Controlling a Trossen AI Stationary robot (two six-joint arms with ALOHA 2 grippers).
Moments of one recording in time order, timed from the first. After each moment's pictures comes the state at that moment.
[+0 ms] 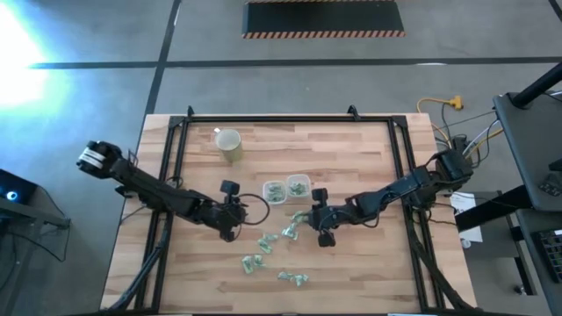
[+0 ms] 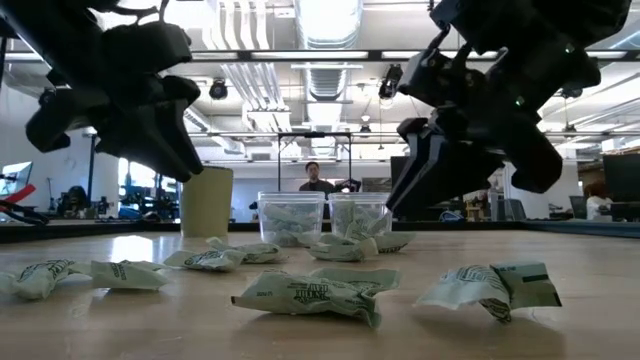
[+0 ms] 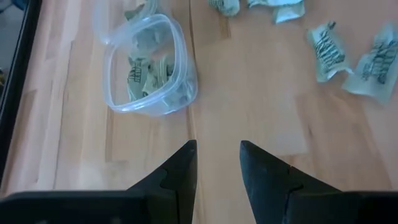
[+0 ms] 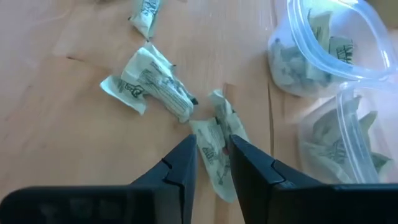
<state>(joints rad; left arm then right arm) -0.39 1.30 0.65 -0.26 -0.51 -0.02 0.28 1.69 0.73 0.16 0.29 -0.03</state>
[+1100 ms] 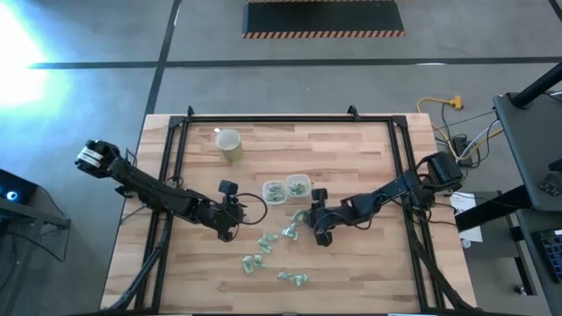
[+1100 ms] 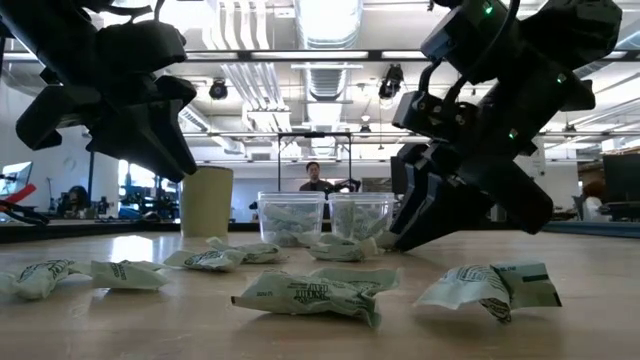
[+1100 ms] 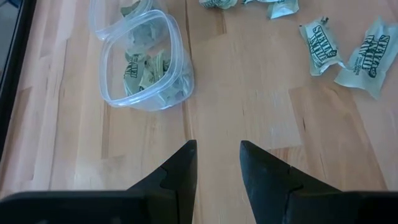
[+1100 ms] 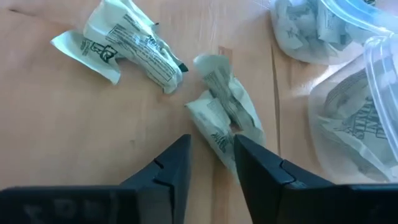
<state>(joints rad) -0.40 1.27 0.63 -0.28 -0.50 -0.02 0.27 1.78 0.73 0.17 0.32 0.00</state>
